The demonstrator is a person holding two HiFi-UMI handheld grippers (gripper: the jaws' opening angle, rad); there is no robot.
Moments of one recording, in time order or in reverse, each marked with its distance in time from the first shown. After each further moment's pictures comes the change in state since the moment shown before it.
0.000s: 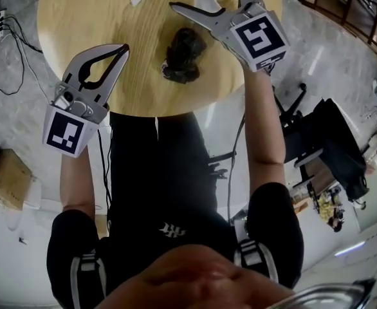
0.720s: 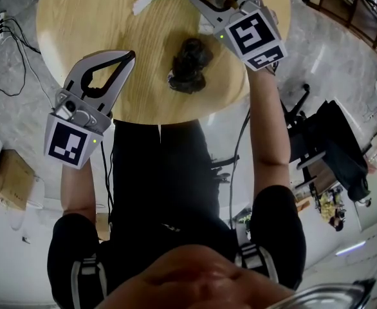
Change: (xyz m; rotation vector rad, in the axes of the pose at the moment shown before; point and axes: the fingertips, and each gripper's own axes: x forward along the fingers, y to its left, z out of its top) left arm 0.008 0.007 0.007 0.023 -0.007 -0.040; right arm 0.022 -0.012 -0.046 -0.102 0.234 0.016
